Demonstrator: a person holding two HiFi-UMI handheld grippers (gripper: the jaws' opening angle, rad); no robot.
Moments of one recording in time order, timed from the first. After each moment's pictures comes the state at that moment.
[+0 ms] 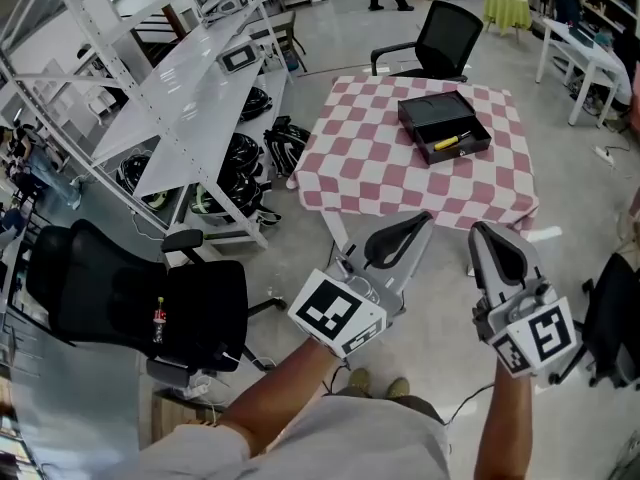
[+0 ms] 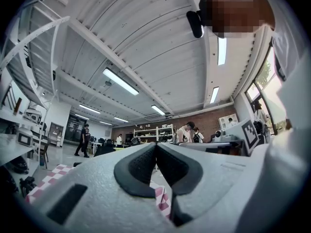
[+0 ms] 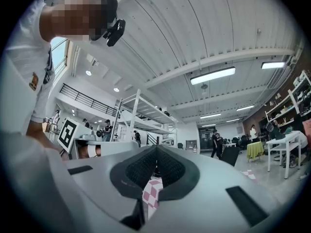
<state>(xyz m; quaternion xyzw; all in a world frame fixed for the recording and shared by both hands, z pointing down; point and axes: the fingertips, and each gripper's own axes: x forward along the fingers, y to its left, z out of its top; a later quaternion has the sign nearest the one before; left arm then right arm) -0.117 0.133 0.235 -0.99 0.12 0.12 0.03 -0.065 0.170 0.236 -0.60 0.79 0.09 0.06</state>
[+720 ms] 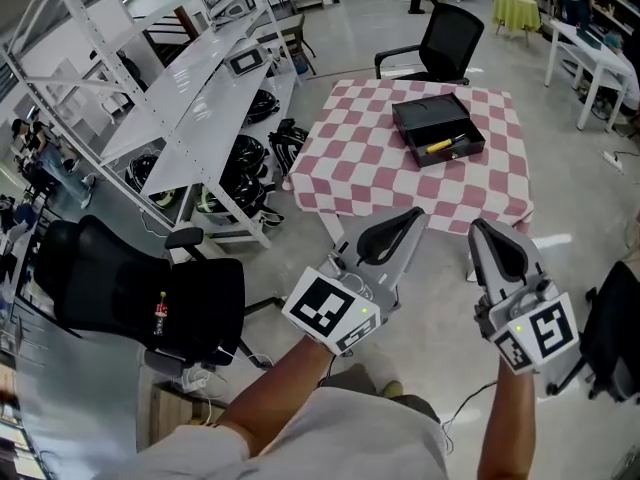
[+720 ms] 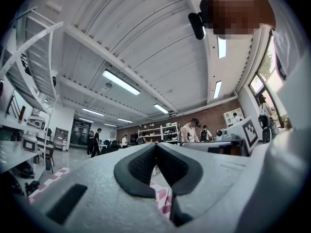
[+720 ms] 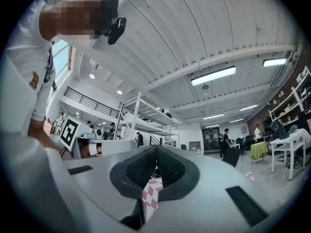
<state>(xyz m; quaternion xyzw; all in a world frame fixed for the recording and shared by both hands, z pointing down) -0.070 0.146 0.233 -0.98 0.15 0.11 0.05 -0.008 0.187 0.237 -0.58 0.81 0.09 0.06</state>
